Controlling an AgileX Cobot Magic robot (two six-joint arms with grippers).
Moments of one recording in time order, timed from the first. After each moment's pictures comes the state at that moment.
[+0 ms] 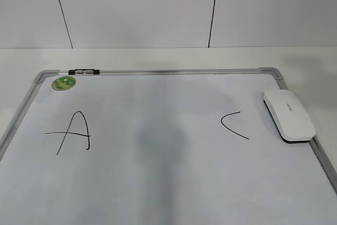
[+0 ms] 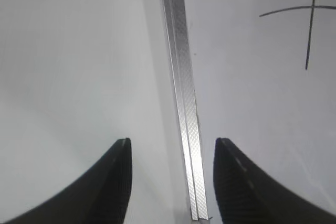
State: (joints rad) left arm -0.05 1.55 -1.20 0.00 1.21 0.04; right arm 0.05 0.93 -1.15 0.05 1.26 -0.04
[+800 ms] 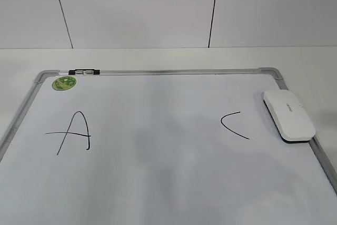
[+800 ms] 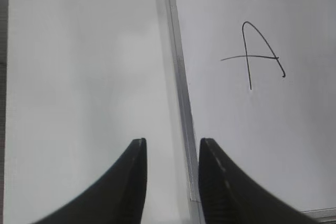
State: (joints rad) left arm -0.05 0.85 -1.11 0.00 1.25 0.04; right arm 0.05 0.42 -0.77 0.02 1.27 -0.04
